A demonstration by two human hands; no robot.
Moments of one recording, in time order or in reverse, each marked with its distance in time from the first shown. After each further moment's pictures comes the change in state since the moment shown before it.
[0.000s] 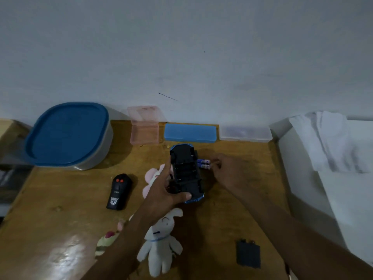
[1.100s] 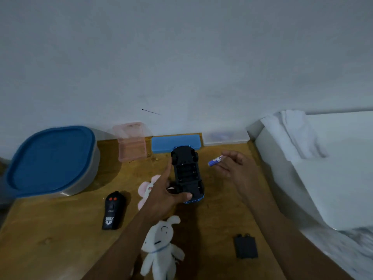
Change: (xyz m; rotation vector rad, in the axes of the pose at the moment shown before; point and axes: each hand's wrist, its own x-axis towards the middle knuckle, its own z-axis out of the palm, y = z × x) left_hand 0.014 0.014 0.001 0.049 -0.184 0.038; right_hand -0.055 -0.011 -0.049 1.047 0.301 0.268
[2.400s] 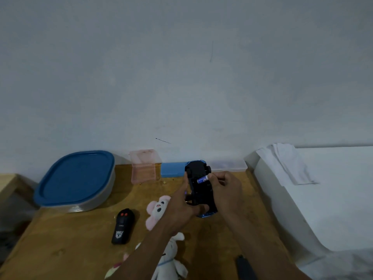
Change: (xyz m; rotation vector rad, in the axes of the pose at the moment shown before) left_hand -0.018 0.030 0.031 0.083 0.034 0.112; right_hand -0.057 -0.014 0.040 -0.409 0.183 -0.342
